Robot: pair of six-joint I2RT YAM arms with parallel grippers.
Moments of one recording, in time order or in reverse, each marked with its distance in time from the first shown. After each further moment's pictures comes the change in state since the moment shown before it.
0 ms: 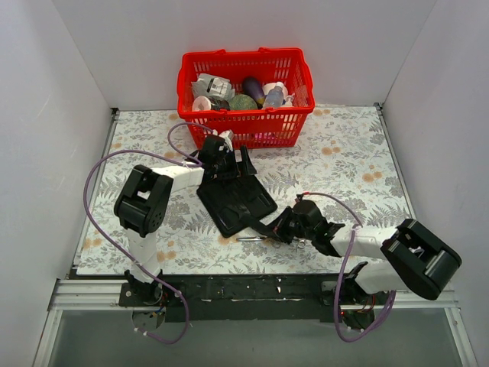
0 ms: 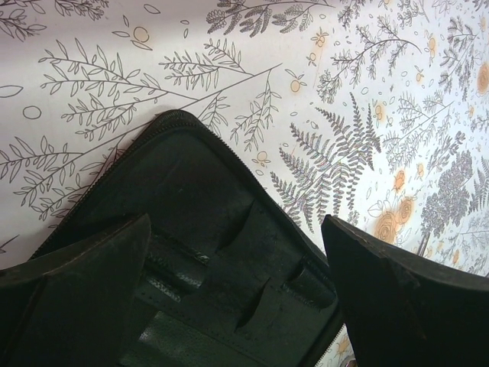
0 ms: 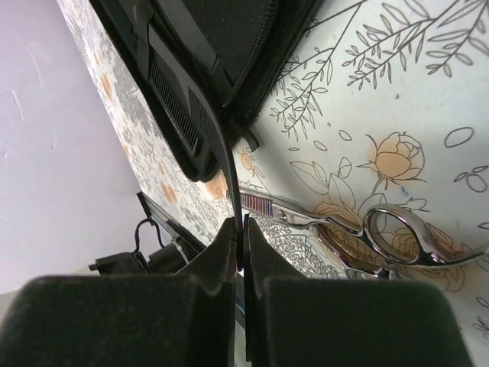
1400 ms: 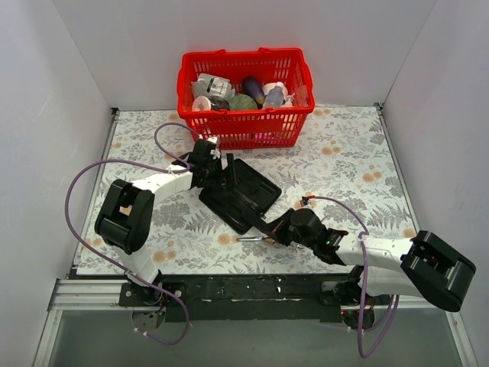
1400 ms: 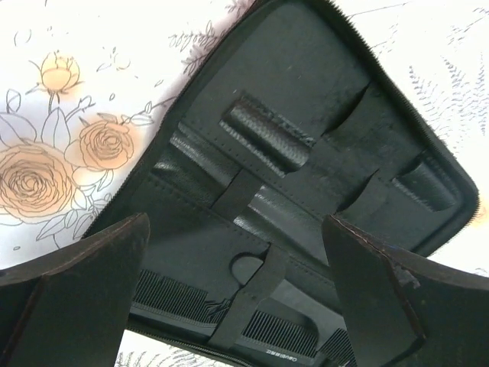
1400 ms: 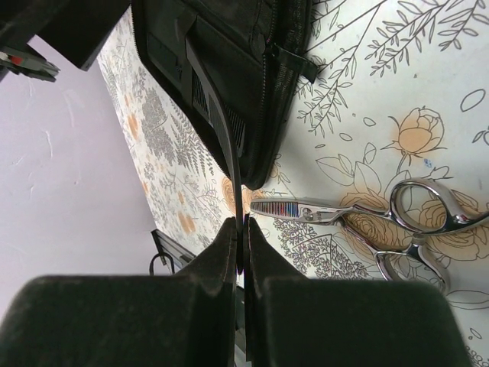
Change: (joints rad) left arm 0.013 -0.212 -0.080 -0.296 -0.230 0.084; right arm 0.161 -0.115 -0.016 -0.048 0.310 0.129
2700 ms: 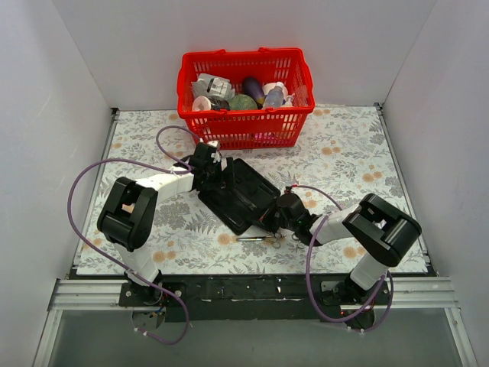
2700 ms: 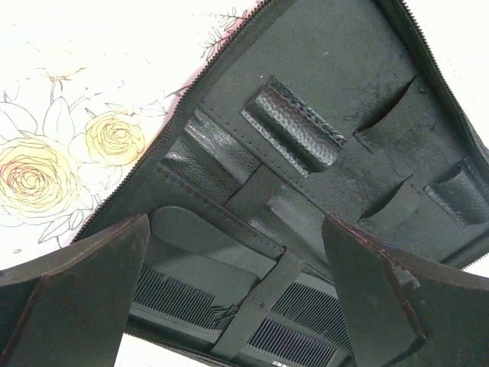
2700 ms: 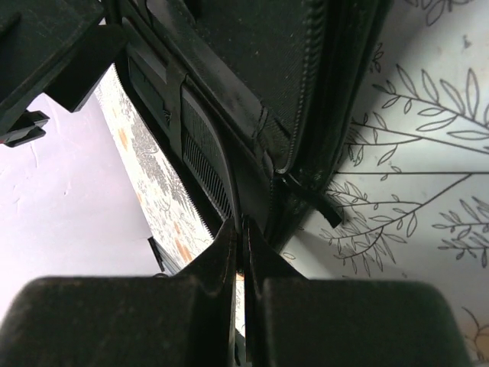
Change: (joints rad) left arm 0.000 0.030 -0.036 0.016 0.000 0.011; right arm -0.109 0.443 0.167 0.259 -0.172 -0.064
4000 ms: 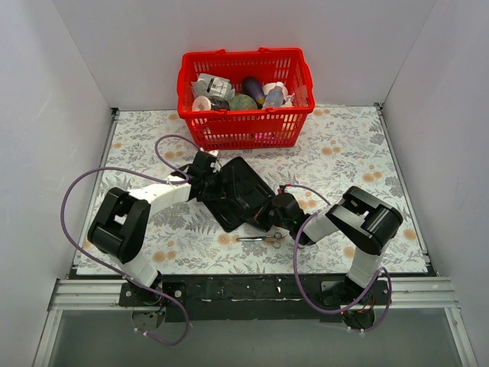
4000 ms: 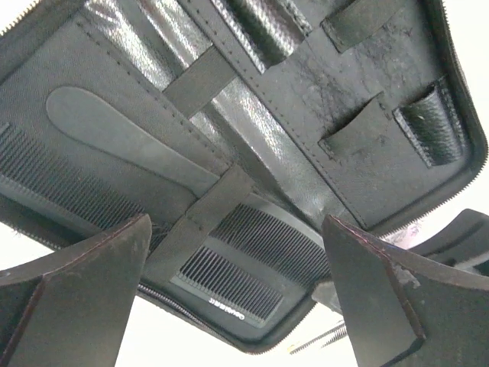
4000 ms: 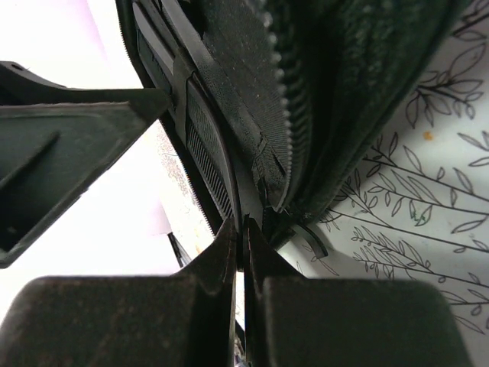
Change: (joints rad) left arm -0.039 -0.132 -0.115 -0.026 0.051 -0.049; right arm 0.005 0.156 0.039 0.191 -0.042 0.040
